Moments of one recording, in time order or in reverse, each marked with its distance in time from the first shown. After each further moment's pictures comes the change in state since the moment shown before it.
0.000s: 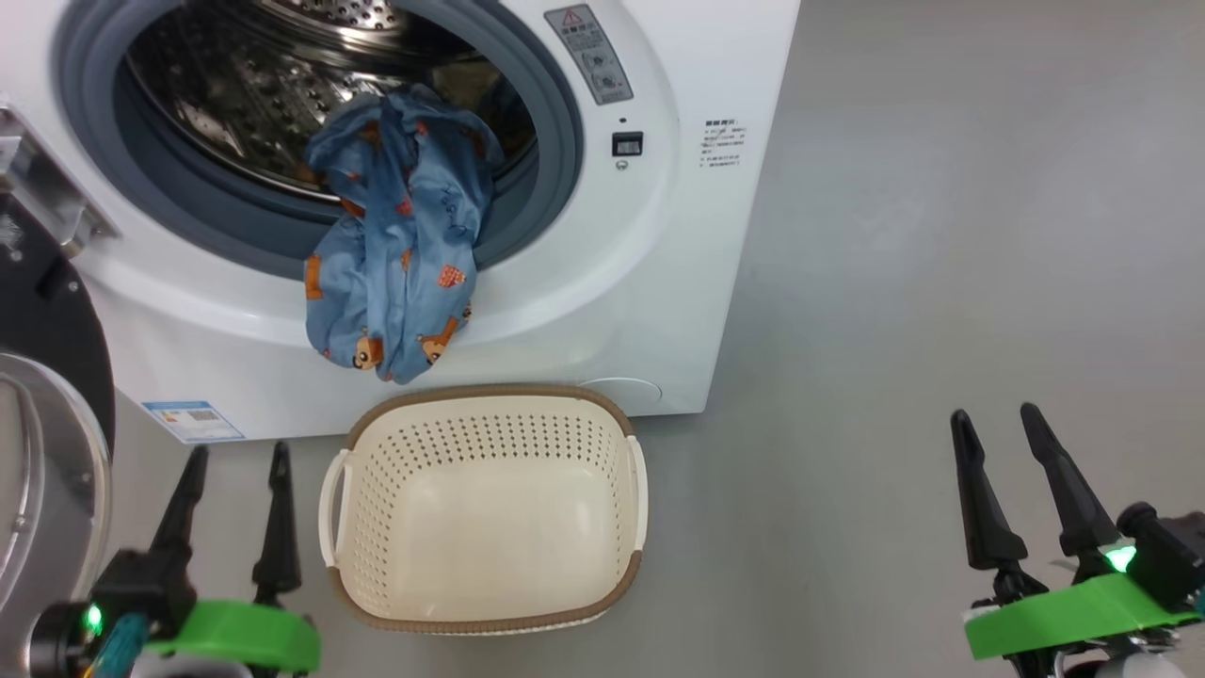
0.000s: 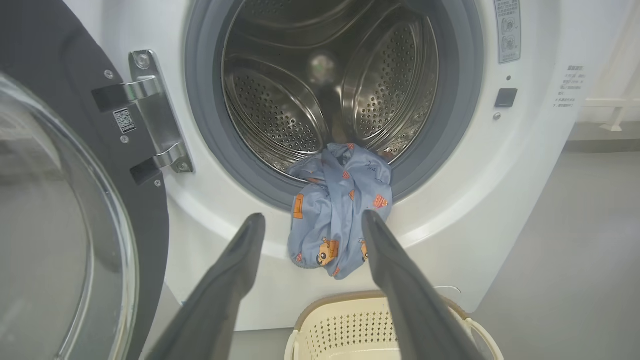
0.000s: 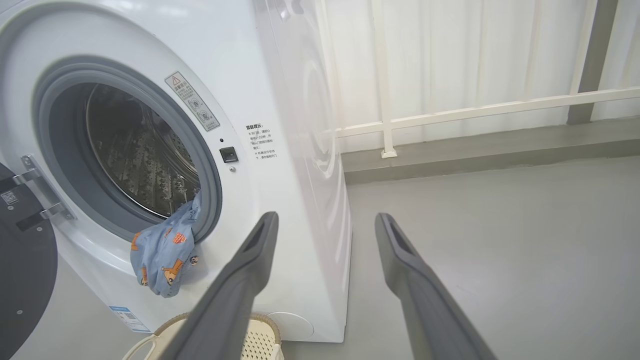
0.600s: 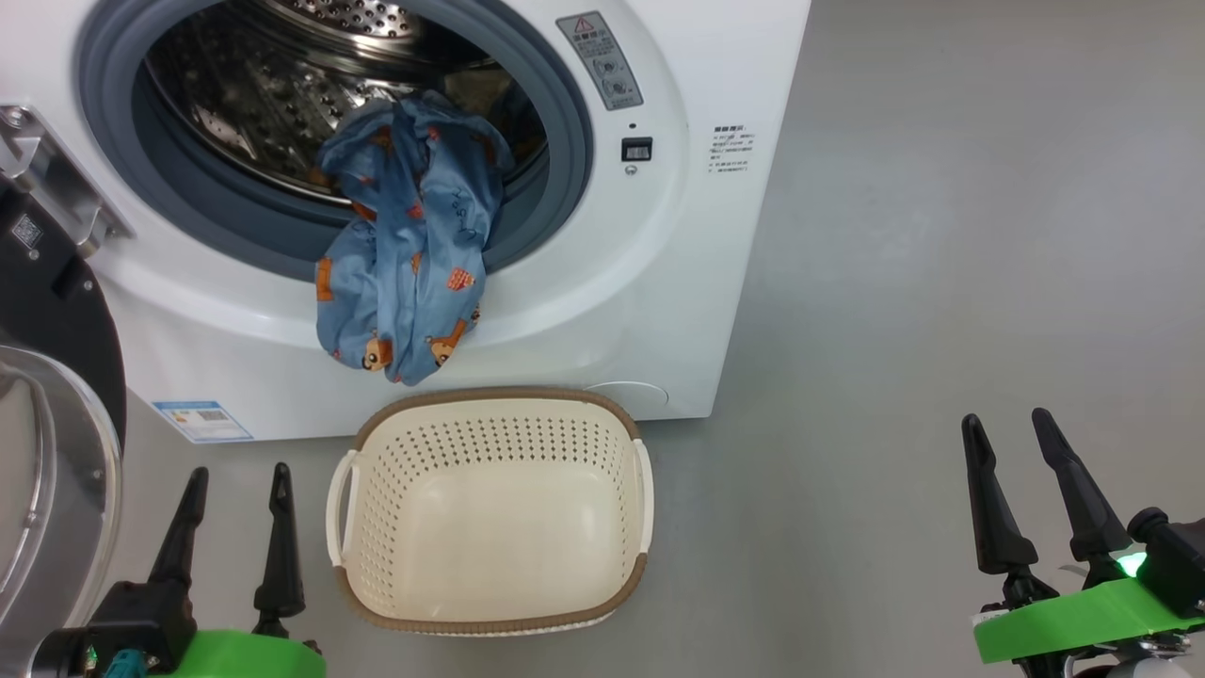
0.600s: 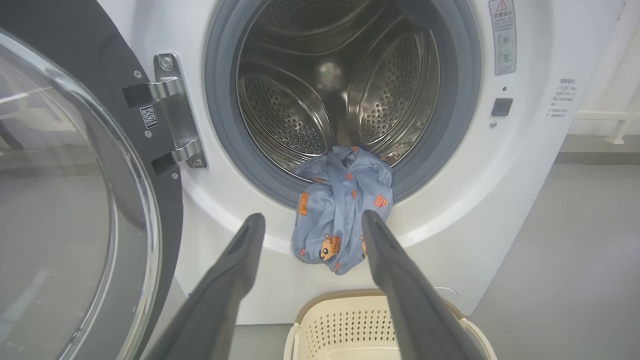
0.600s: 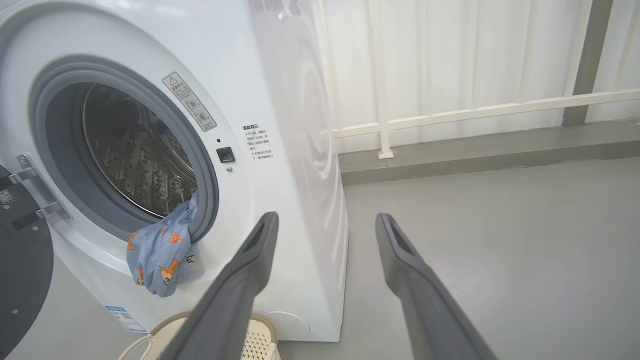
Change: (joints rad) left arm 0.081 -0.021 0.011 -0.087 -0.017 0.000 0.000; right arm 0.019 -0.007 -0.016 -0.006 0.000 0.000 0.000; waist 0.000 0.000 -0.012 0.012
